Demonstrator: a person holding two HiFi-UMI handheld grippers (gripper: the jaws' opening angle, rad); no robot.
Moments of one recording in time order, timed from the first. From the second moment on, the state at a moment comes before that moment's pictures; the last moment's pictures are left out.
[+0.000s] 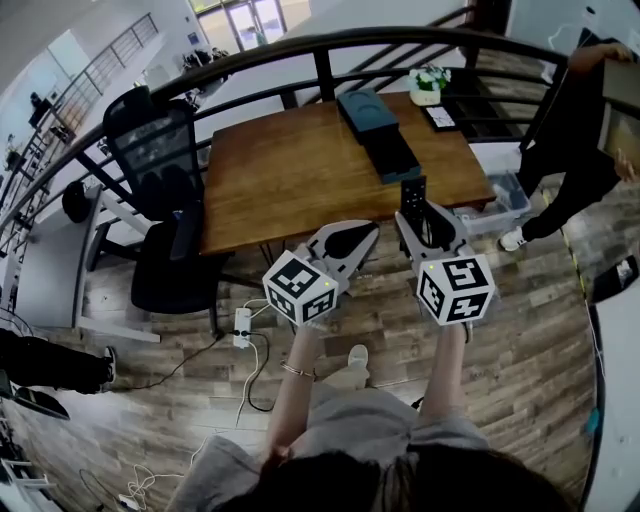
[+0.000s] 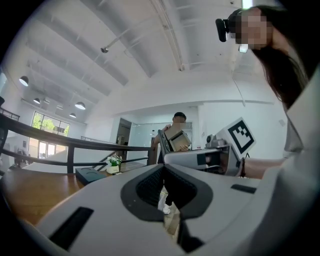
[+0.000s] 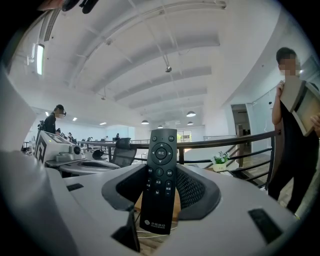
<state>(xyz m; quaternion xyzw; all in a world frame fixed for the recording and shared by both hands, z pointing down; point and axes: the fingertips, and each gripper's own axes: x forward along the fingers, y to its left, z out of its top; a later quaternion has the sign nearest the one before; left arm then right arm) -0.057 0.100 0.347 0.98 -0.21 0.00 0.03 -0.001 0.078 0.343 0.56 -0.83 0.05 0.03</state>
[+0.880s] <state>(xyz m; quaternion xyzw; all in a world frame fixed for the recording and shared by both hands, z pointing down) -0.056 0.032 0.357 0.98 -0.20 -0.01 0.05 0.012 0.013 0.353 0.57 -0.82 0.07 0.04</state>
